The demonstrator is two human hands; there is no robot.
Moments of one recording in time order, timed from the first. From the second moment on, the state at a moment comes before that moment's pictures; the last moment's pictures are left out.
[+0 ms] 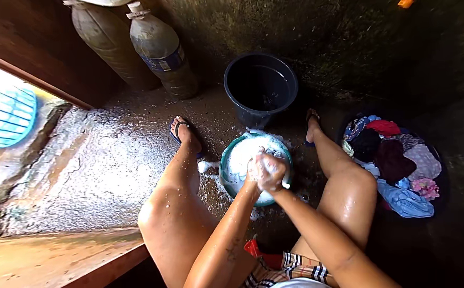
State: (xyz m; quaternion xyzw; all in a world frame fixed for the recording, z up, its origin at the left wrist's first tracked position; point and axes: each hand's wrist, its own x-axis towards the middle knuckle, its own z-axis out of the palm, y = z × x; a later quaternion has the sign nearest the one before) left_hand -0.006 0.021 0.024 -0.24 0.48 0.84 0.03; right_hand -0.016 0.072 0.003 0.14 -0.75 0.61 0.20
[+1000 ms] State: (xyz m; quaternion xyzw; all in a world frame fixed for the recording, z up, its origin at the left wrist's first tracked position) left_hand -0.013 -0.069 0.115 0.09 0.91 0.41 0.07; right_hand -0.095 0.149 0.051 0.44 -0.66 0.60 -0.10
